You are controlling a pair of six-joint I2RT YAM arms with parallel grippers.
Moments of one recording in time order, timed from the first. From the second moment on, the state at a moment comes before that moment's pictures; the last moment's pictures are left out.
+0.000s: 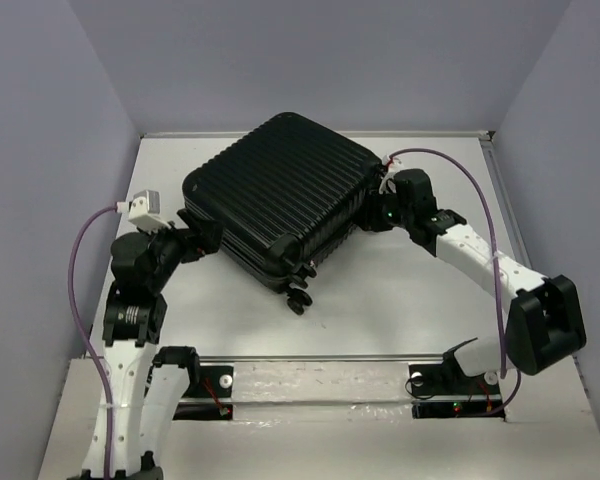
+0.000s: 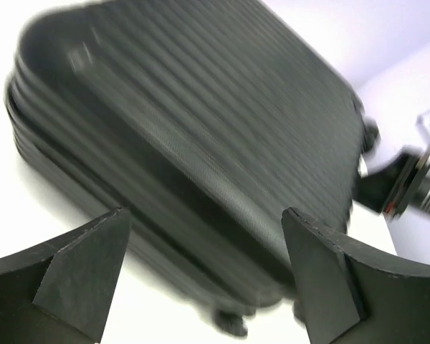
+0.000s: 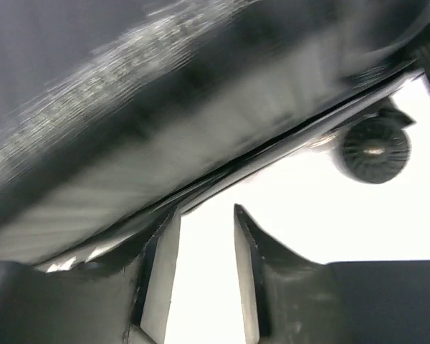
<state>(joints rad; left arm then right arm) -0.03 0.63 0.75 -0.33 0.27 -0.55 0.42 1.42 1.02 -0.22 -0.16 0.33</state>
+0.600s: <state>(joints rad) -0.19 0.48 0.56 -0.44 0.55 -0.62 0.69 1.44 0.47 0.60 -0.40 0.46</state>
